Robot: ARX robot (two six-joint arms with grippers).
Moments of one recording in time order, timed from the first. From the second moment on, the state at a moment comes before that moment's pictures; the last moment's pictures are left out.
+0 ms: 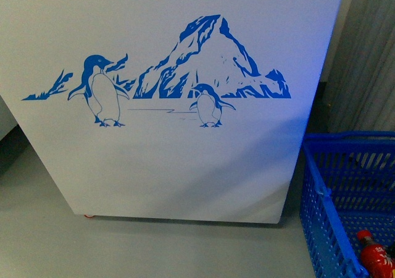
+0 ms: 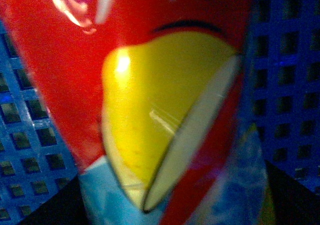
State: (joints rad) left arm 0.00 0.00 0.01 0.00 0.00 0.00; right arm -0.35 2.93 1.26 0.39 0.05 -0.11
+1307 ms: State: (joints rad) left arm 0.00 0.00 0.01 0.00 0.00 0.00; right arm -0.12 0.45 0.61 -0.06 0.01 0.19
